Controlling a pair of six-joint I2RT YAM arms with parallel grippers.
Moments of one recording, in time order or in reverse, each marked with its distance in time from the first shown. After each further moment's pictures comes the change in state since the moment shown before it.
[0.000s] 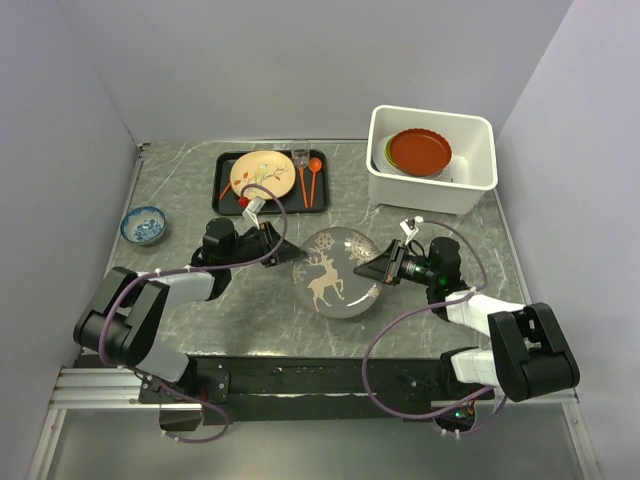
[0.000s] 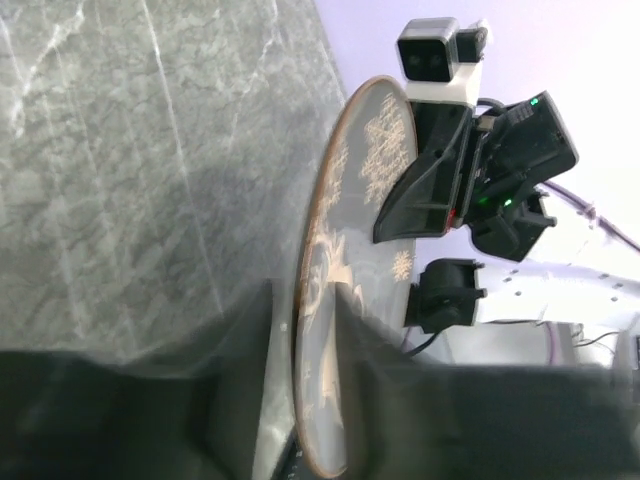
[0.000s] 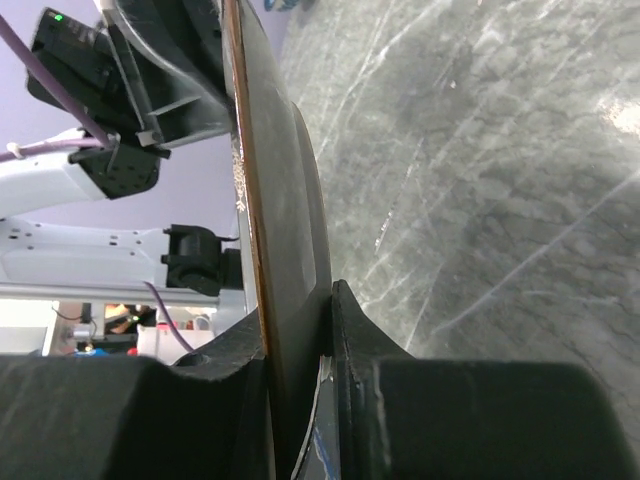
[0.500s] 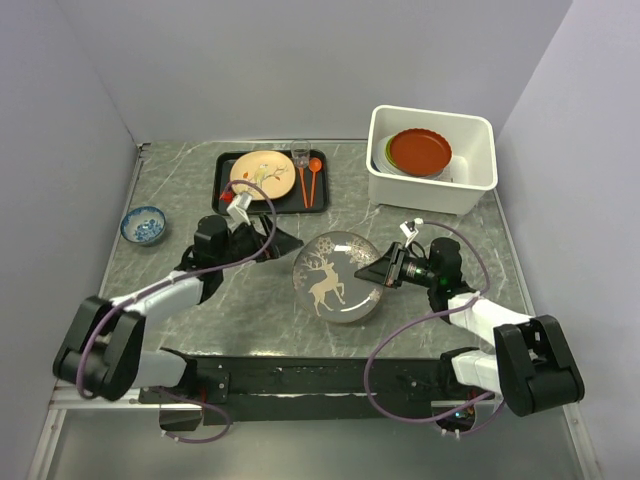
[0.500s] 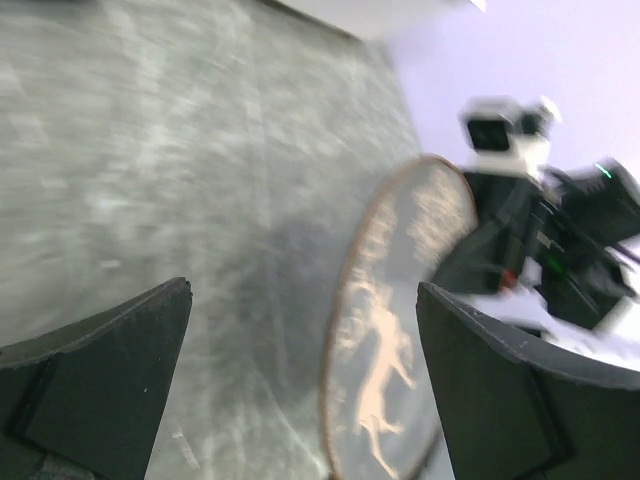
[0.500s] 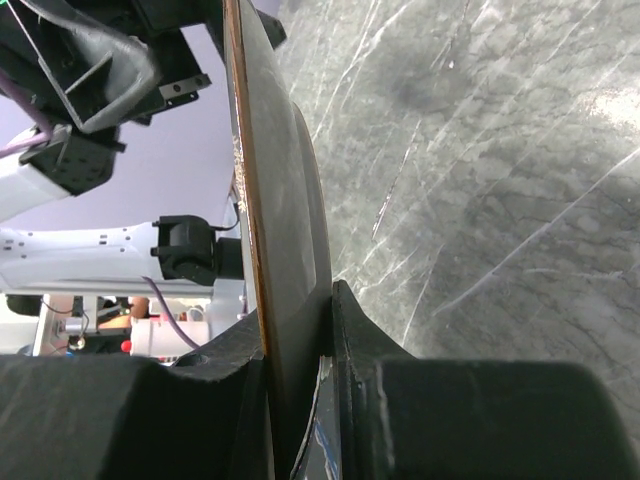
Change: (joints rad) left arm 0.013 -0.167 0.016 -0.242 -0.196 0.127; right arm 0.006 -0.079 0.005 -0.135 0.004 -0.049
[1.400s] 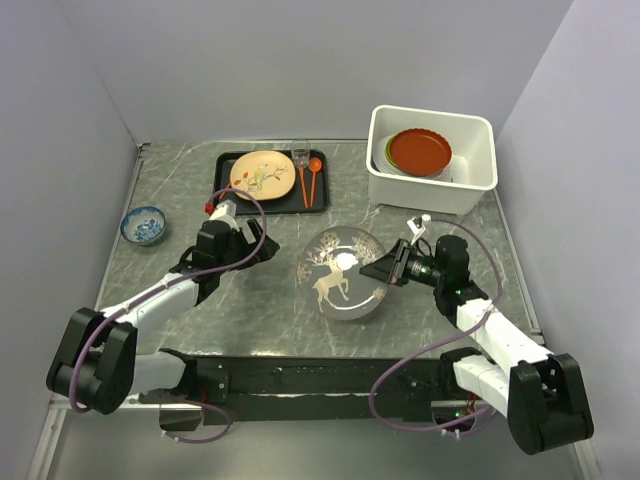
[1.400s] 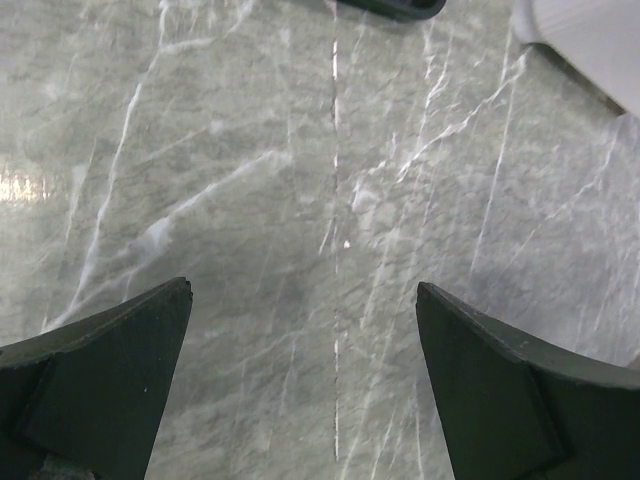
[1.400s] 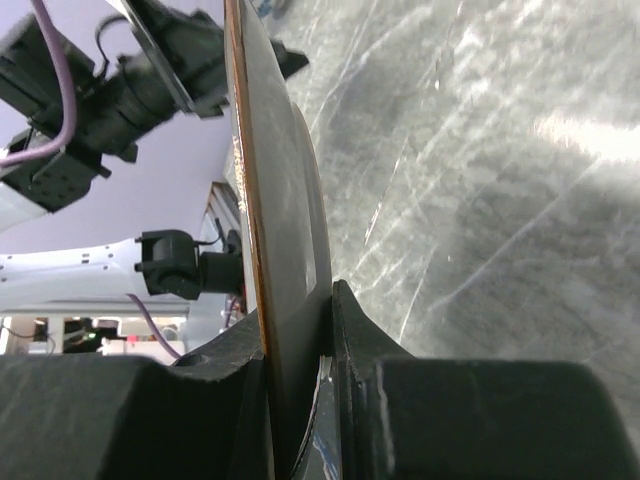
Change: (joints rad) left arm 0.001 -0.084 0.012 -0.394 -0.488 0.127; right arm 0.000 -0.204 0.054 -0.282 0.087 -0.075
